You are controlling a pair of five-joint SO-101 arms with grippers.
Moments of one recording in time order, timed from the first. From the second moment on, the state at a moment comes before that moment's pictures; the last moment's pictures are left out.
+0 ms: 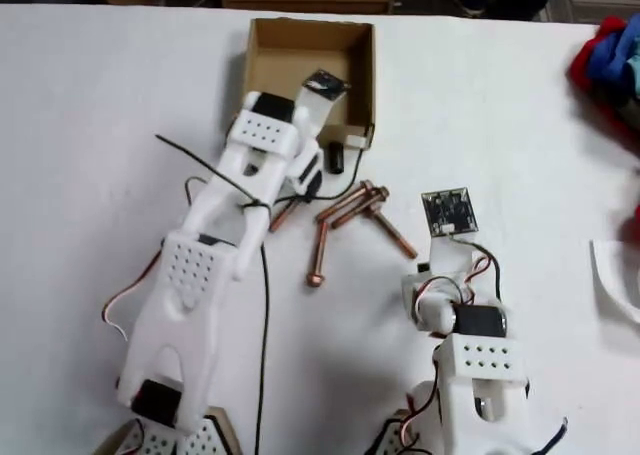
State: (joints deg) left arm 12.3 56.9 -50.9 86.1 -10.7; right arm -1.0 -58.2 78.2 49.7 13.0
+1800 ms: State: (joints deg) left arm 16.1 -43.3 34.2 52.4 -8.6; right arm -29.5 -97.9 96.6 24.9 12.9
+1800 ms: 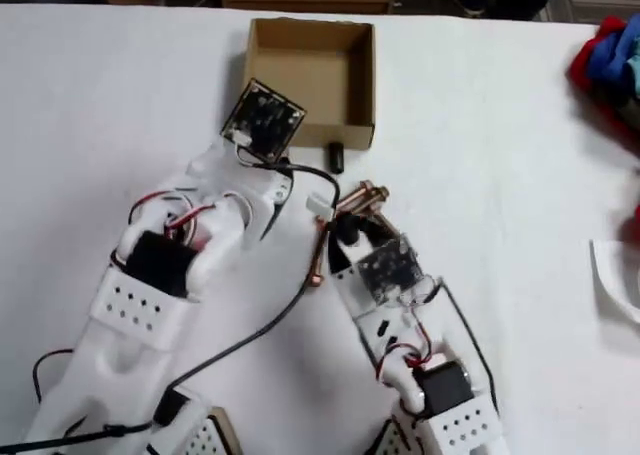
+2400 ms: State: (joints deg) left arm 16.2 -43.4 35.6 48.5 -2.8; right arm -27.6 -97.0 96.6 28.4 12.9
